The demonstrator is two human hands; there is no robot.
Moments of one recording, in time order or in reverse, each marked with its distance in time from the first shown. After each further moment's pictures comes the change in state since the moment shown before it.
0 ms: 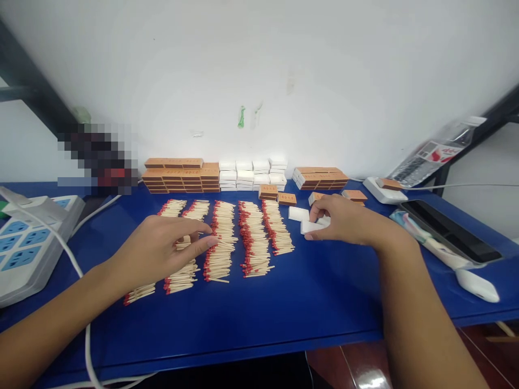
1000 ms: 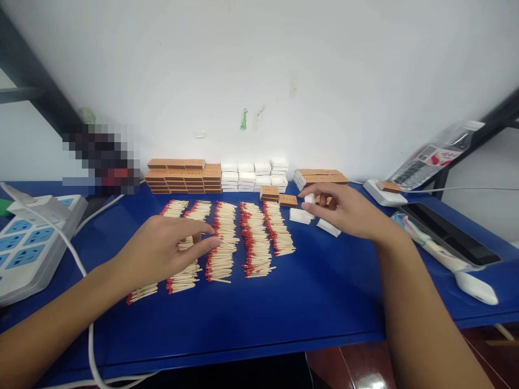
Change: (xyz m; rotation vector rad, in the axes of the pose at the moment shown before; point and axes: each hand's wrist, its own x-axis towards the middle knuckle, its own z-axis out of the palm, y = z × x) left_hand -0.001 -0.001 0.000 0.024 0.008 0.015; right_hand 0.000 -0.018 -0.009 0.234 0.294 -0.115
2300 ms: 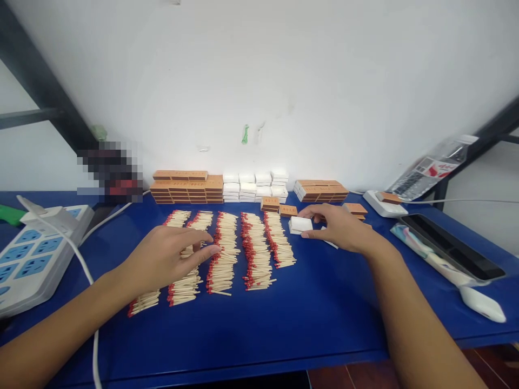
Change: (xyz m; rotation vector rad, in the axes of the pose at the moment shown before) left_hand -0.001 -0.009 0.004 0.027 -0.008 0.018; right_hand 0.010 0.031 0.017 -0.070 -0.171 0.082
